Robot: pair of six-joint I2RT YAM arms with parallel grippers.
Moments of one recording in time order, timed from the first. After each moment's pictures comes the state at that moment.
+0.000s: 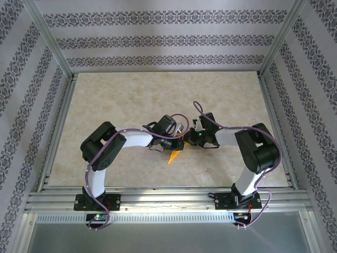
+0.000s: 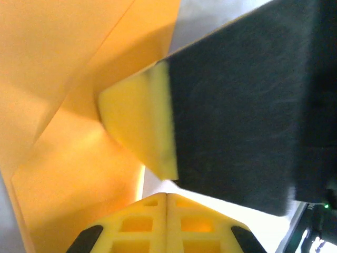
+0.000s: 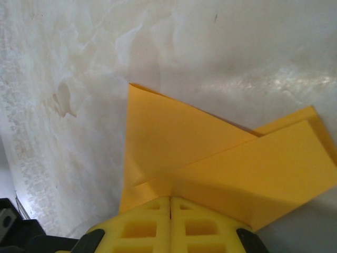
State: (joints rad) left arm -0.75 1.95 1.08 -0.07 0.50 -0.63; right arm 0.37 1.73 0.70 0.05 -0.58 0.75
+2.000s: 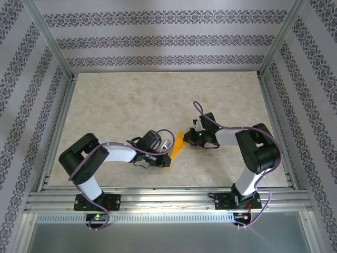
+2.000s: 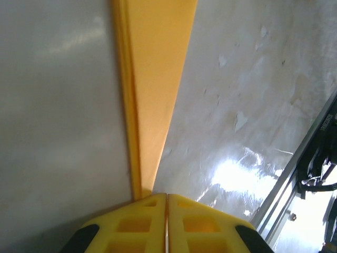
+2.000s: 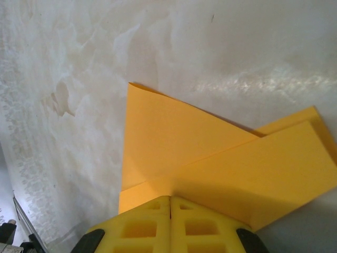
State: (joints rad) left arm -0.76 1.67 0.66 0.03 0.57 -0.66; right arm 0.36 1.72 0.70 0.04 -0.57 0.73
